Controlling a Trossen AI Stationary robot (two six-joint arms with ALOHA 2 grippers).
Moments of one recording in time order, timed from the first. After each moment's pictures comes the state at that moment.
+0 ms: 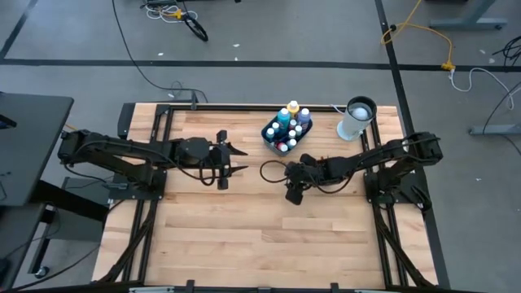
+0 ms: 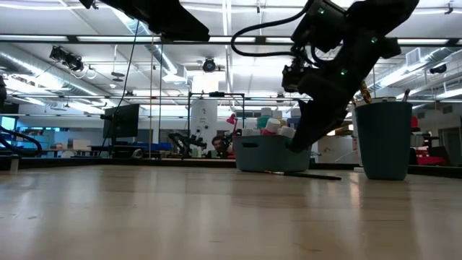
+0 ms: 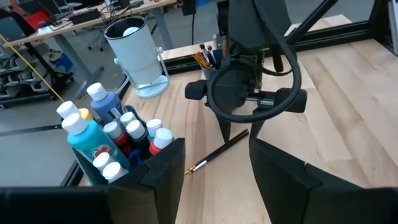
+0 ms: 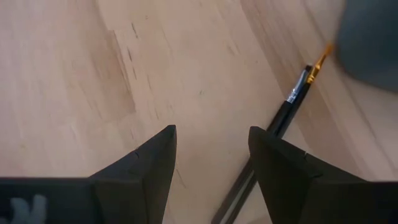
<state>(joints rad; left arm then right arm) -0.02 1.16 0.81 0.02 -0.19 0.19 0.06 1.59 0.80 -0.21 0.24 0.38</state>
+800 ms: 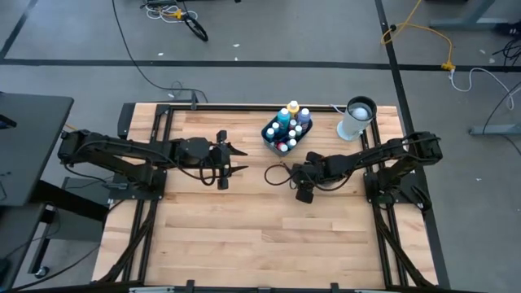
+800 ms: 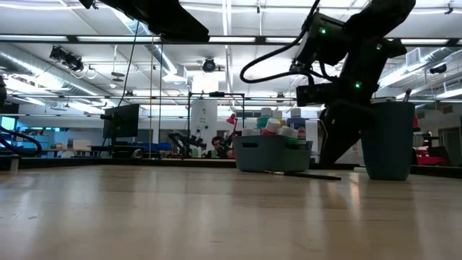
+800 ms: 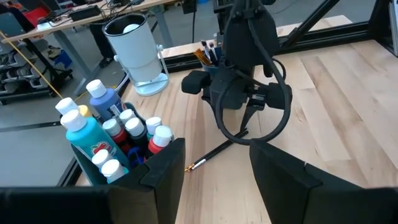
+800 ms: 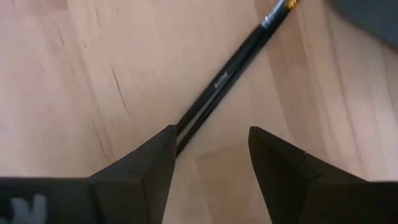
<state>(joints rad) -0.02 1.16 0.81 0.01 -0.19 0.17 0.03 1.59 0.80 -0.43 0.24 0.25</state>
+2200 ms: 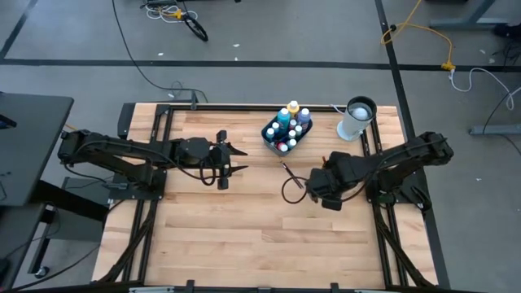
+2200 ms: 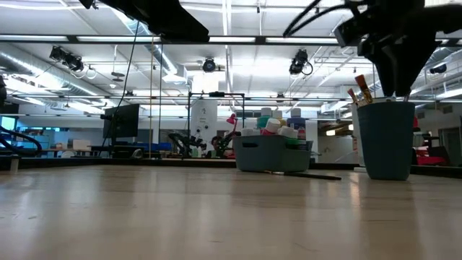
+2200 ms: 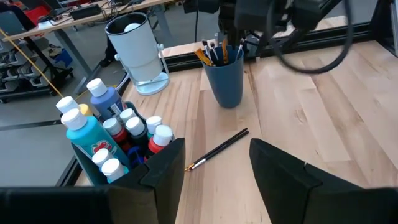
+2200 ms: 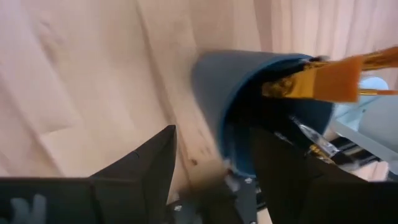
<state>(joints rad) -0.02 1.16 0.81 0.01 -0.20 0.16 0.25 1.50 1.21 -1.40 0.24 0.49</state>
